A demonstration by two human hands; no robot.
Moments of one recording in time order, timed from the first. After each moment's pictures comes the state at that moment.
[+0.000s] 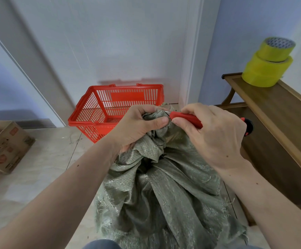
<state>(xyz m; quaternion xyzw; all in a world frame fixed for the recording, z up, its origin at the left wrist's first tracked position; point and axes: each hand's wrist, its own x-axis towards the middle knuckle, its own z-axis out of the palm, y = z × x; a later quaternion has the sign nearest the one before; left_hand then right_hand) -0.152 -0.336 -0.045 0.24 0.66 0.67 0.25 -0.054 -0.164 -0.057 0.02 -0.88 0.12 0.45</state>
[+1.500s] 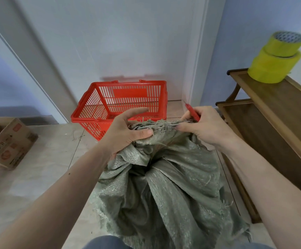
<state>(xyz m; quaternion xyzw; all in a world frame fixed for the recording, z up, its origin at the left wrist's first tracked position) -0.174 -0.379 -0.086 0.20 0.77 0.58 0.18 -0.092 -0.150 -0.068 -0.10 -0.86 0.49 0.06</state>
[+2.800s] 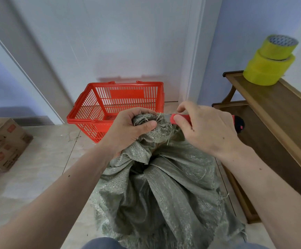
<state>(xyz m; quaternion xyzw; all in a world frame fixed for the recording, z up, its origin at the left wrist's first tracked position) -0.160 -0.356 -0.069 0.22 0.72 0.63 0.18 -0.068 -0.166 -0.044 -0.02 -0.97 0.13 0.20</state>
